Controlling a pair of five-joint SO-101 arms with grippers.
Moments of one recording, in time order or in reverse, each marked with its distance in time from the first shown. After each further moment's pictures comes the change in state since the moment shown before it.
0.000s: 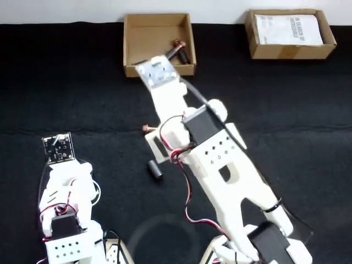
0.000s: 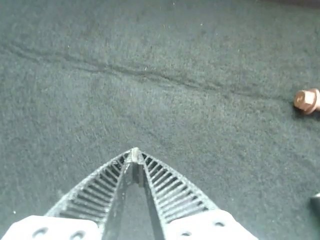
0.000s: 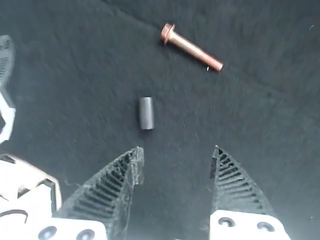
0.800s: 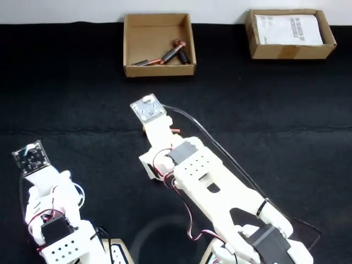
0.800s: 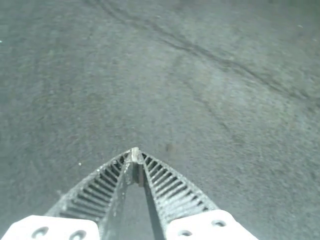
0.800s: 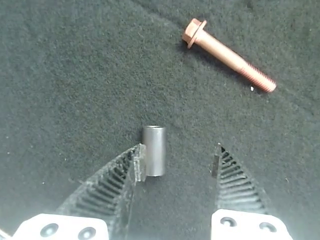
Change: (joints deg) left arm -16.4 0.0 0.0 2.5 0.0; right arm -2.9 -0.5 38.2 -44.2 0.1
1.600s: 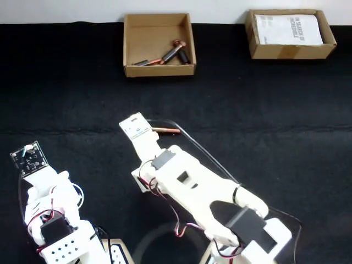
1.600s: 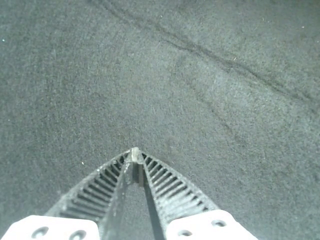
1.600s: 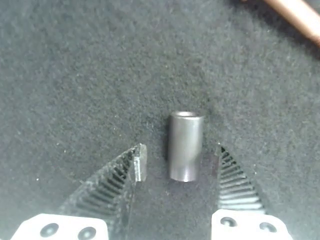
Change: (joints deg) left arm -0.4 0.0 0.0 0.0 0.0; right arm -5.0 14.2 -1.4 -3.6 -3.8
